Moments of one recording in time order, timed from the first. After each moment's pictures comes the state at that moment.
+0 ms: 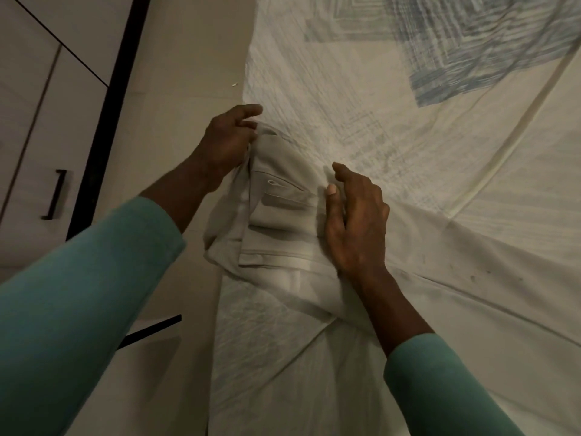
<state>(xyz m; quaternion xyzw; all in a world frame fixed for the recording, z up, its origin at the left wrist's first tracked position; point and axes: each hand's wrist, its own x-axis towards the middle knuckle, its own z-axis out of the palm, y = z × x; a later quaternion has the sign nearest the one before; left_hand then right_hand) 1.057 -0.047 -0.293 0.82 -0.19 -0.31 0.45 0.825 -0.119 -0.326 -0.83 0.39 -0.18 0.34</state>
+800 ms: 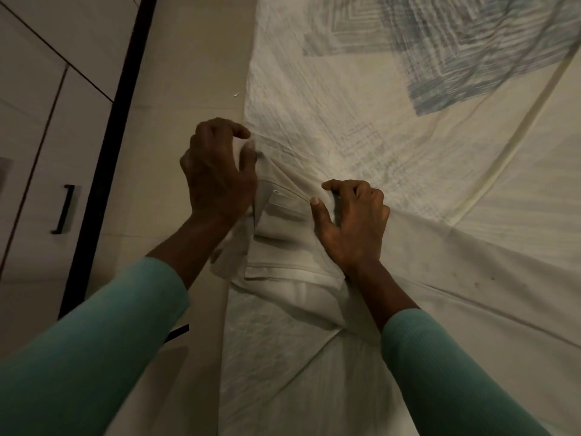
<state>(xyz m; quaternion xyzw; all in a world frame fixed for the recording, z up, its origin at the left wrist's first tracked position) 1.024 -0.027 -0.296 0.91 -0.32 0.04 0.27 0.843 -0.135 -0.355 -0.85 0.41 -0.15 0.29</state>
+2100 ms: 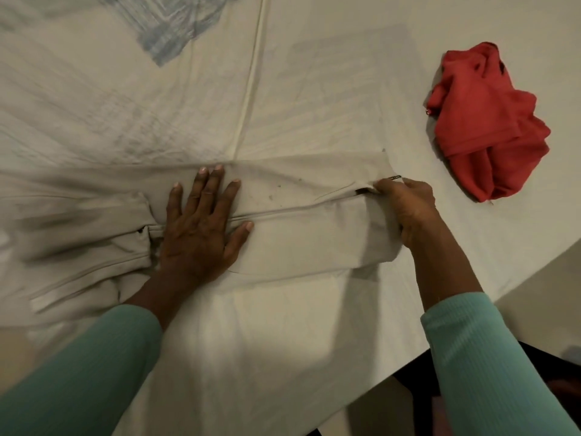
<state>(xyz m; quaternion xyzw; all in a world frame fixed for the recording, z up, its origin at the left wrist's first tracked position) 0.791 -0.084 -0.367 0.73 -0.67 -0.04 0.11 0.503 -0.223 -0.261 -0.38 0.80 -0.19 0.43</state>
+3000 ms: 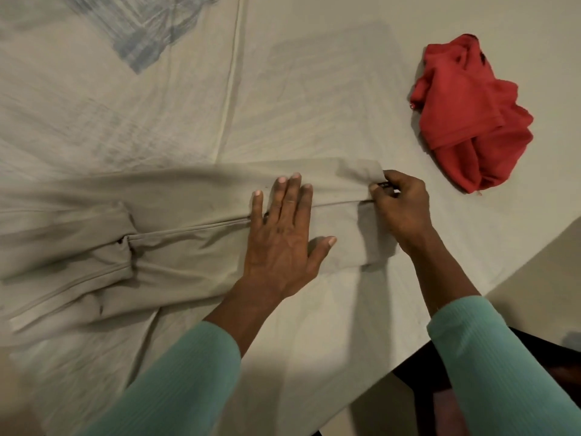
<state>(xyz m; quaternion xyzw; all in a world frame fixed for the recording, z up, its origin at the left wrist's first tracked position) 0.660 -0.112 -0.338 0.68 -0.72 -0.12 0.05 0.471 -0.214 -0.290 -0.54 0.73 -0.21 0.35</state>
